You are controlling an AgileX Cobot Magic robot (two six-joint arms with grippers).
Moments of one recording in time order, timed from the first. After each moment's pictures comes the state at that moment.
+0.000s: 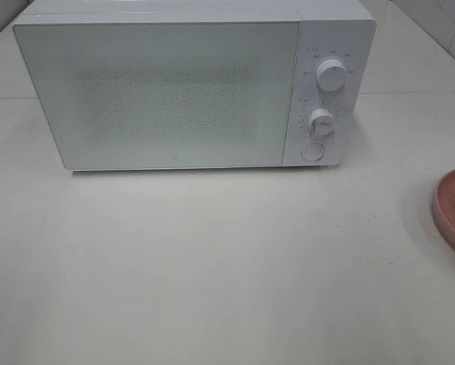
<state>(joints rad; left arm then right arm) 0.02 -0.01 -0.50 -0.07 1.04 0.04 0.10 0.44 -0.54 0.01 0.65 0.04</state>
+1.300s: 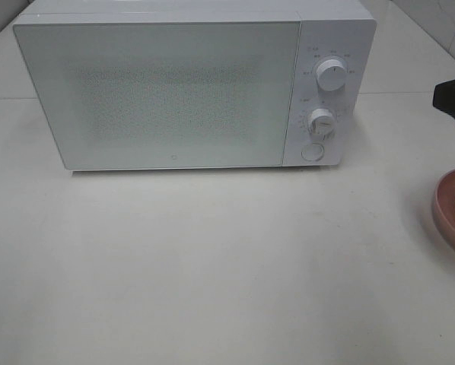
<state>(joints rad) 0.02 -0.01 -0.50 -0.07 1.04 0.04 0.10 0.98 -0.50 0.01 0.02 0.04</state>
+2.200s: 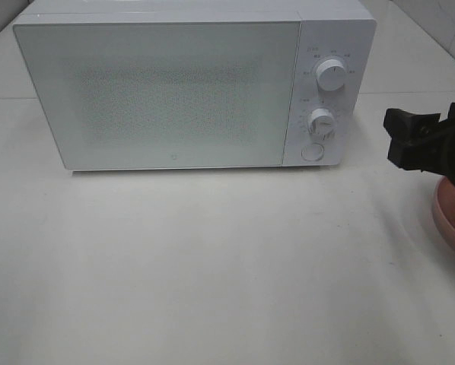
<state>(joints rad) 0.02 -0.01 -0.50 -0.07 1.04 0.04 0.26 1.29 -0.24 0.17 -0.81 -0.09</state>
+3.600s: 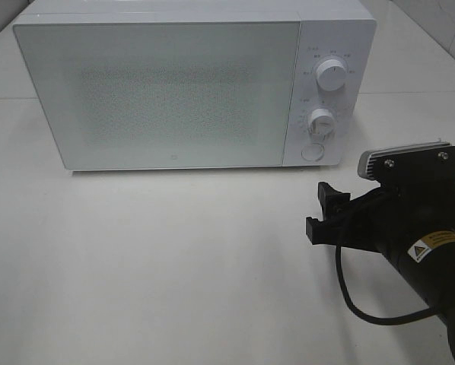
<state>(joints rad) 0.02 -0.01 -0.50 -0.07 1.04 0.04 0.81 1.72 -0.22 0.77 -1.20 -0.18</state>
